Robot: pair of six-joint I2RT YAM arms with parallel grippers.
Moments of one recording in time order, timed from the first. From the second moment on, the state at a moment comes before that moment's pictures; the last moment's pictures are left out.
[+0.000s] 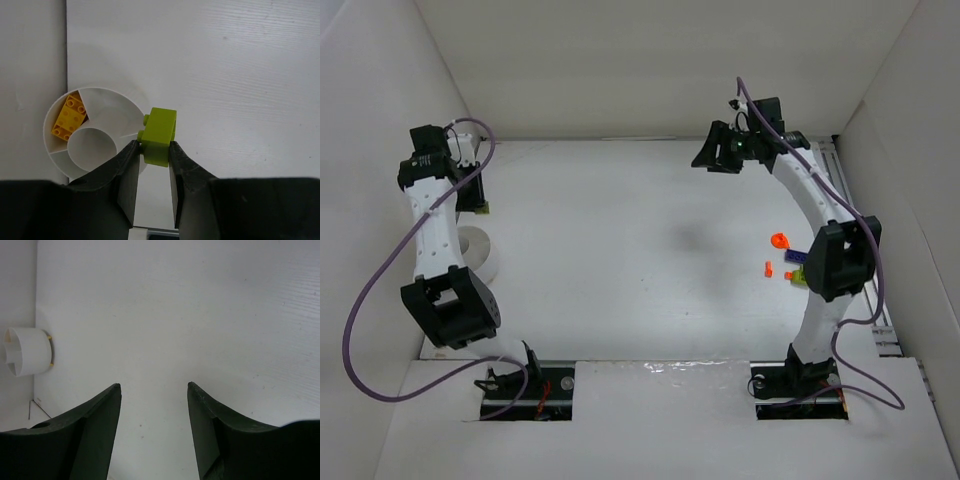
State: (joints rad) left arm 0.33 1.57 1.63 -1.04 0.13 0.17; right arm 0.22 1.91 1.82 -0.61 -0.47 0.41
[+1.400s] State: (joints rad) left arm 0.31 1.76 1.63 -1.04 -0.17 0.17; right arm 0.22 1.95 1.87 -0.65 -0.48 0.40
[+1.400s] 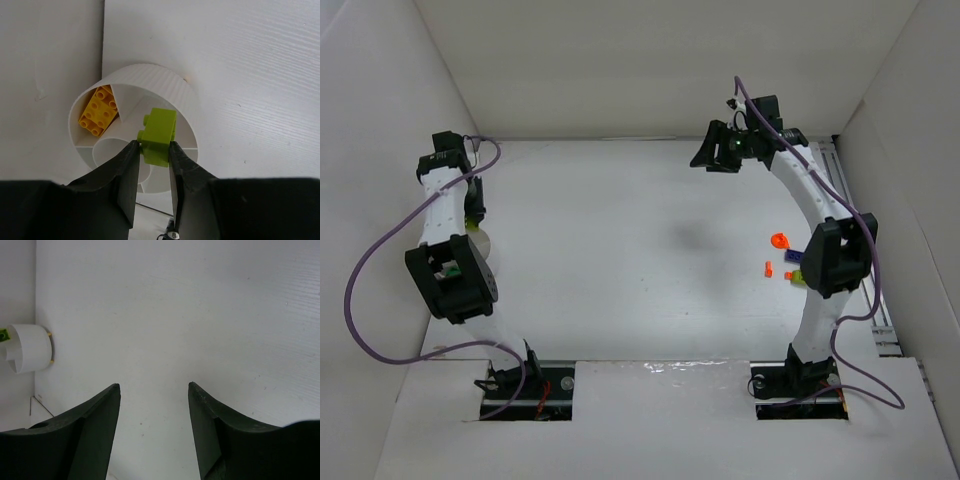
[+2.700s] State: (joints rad) left arm 0.29 1.78 1.55 -1.05 -0.20 0.20; right arm 0.22 1.97 1.87 -0.66 -0.48 0.40
